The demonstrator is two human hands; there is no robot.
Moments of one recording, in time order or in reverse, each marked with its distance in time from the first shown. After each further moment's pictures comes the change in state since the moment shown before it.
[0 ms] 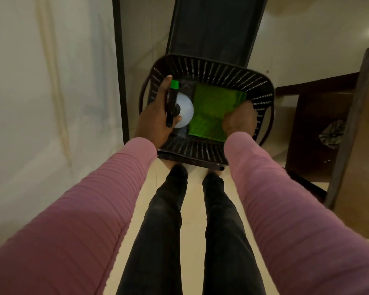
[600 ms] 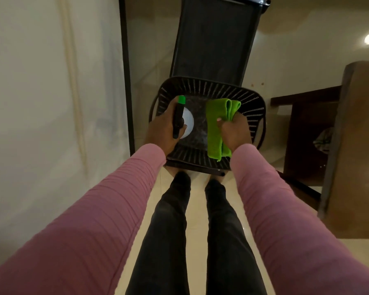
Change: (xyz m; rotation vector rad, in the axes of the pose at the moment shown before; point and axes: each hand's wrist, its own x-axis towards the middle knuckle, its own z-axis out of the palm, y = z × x) left_hand -0.003 0.018 -0.016 0.051 -0.039 0.001; right_hand -0.040 -0.018 -0.034 0.351 -0.304 -0.075
